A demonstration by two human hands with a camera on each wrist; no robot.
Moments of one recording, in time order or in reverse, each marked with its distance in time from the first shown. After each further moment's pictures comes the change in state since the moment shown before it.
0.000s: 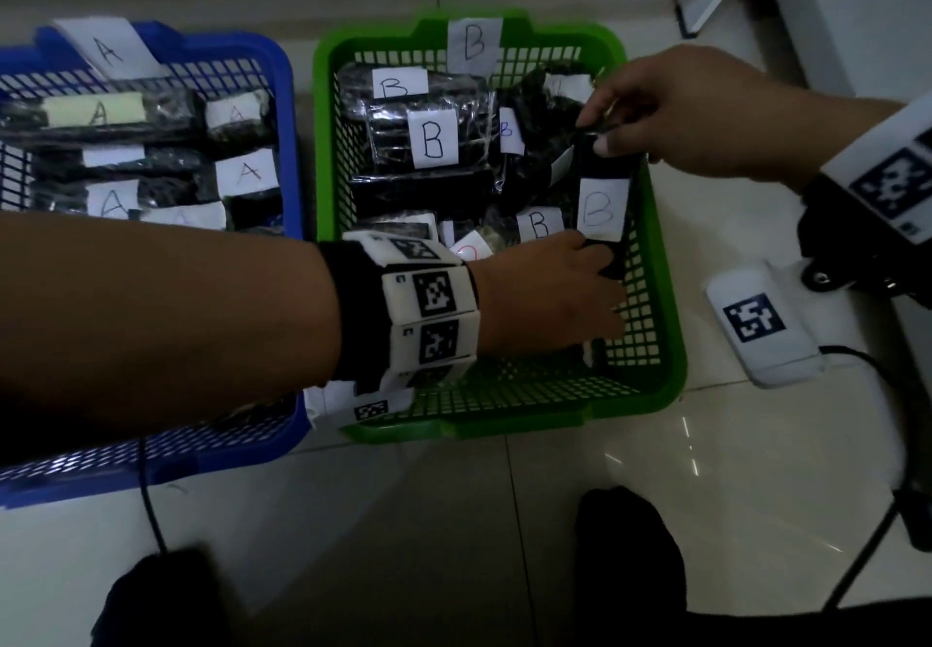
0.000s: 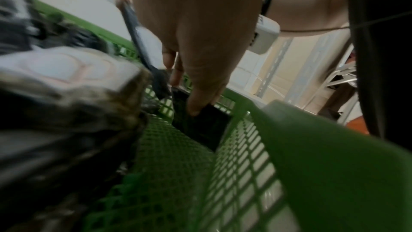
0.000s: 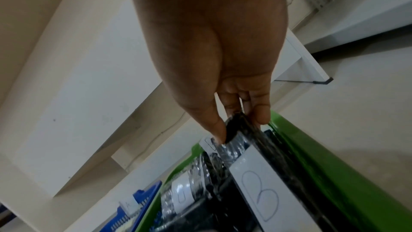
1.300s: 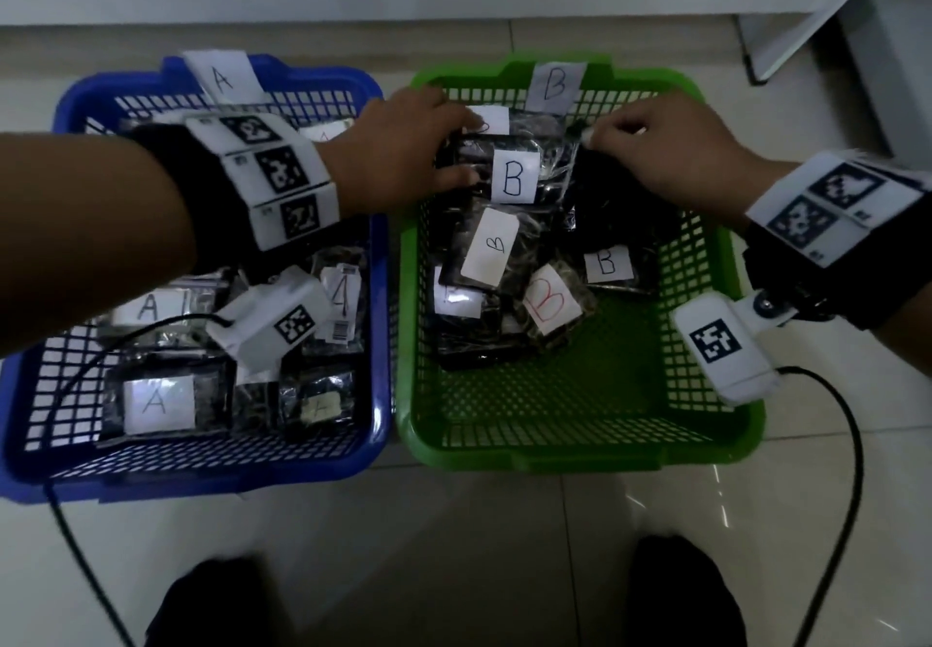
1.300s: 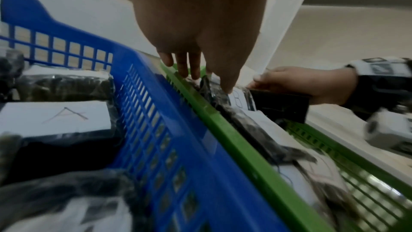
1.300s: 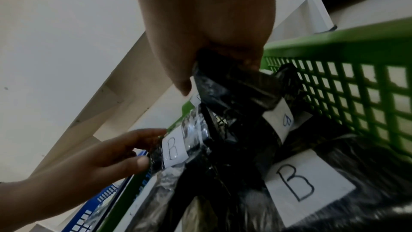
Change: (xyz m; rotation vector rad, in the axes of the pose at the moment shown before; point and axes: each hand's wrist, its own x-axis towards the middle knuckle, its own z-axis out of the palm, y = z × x) left_hand -0.133 -0.117 -0.033 -0.197 -0.008 -0.962; right_hand 0.053 -0.033 0.042 0.143 0.205 0.080
